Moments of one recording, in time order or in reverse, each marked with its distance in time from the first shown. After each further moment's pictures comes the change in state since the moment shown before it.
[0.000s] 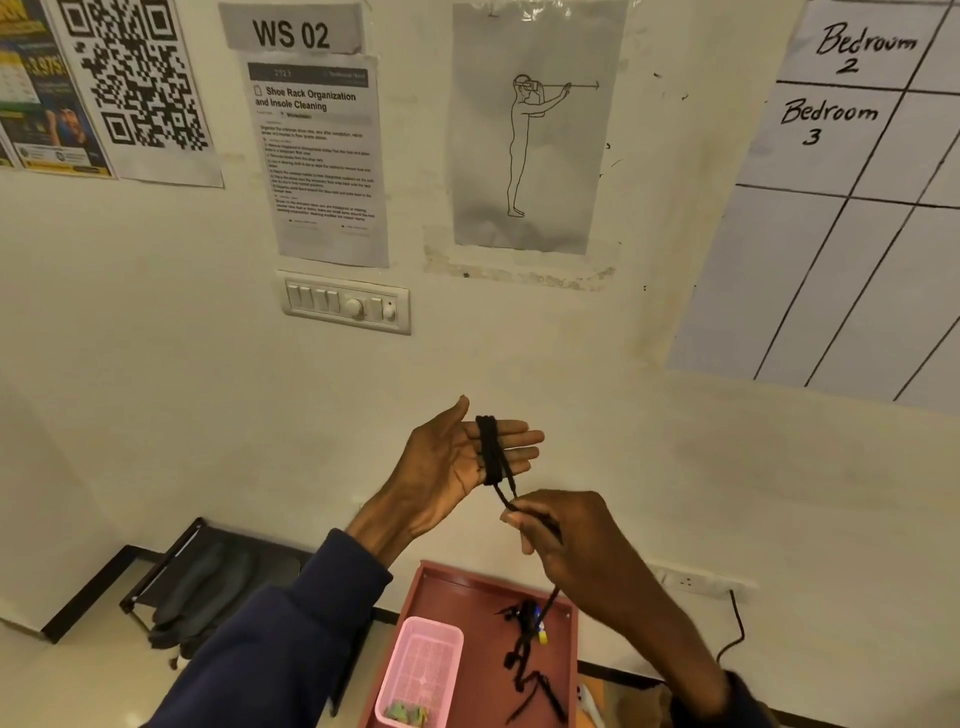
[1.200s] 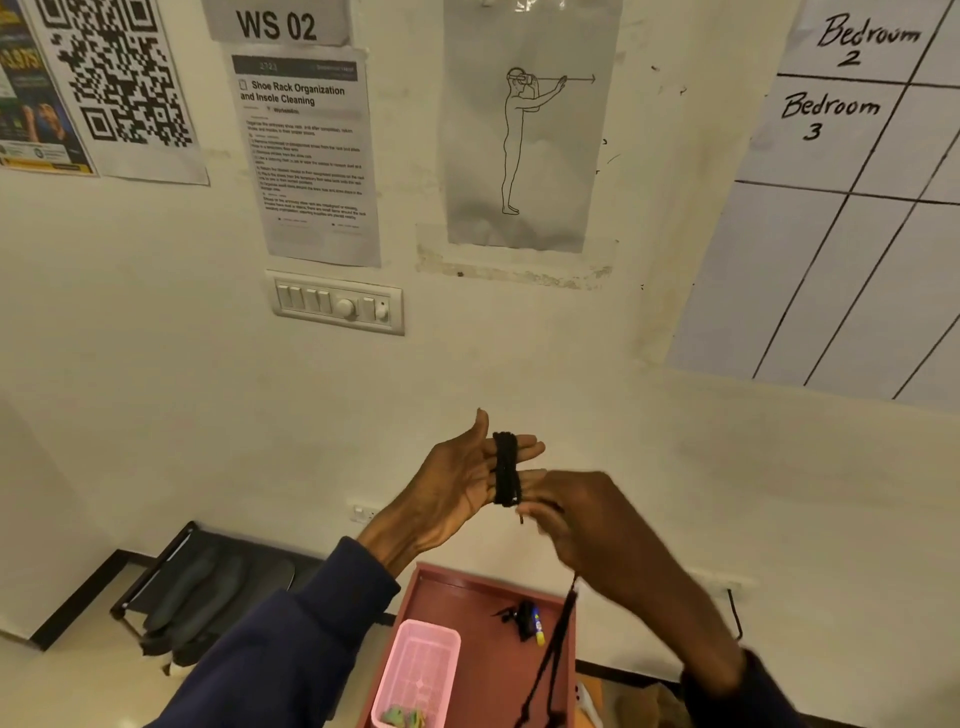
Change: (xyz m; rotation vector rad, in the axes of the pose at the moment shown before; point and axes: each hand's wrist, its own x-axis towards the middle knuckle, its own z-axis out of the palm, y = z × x) left_hand 0.009 -0.015 0.004 0.077 0.046 -0.085; right_hand 0.020 0.014 -0.018 -0.193 -0.025 -0.066
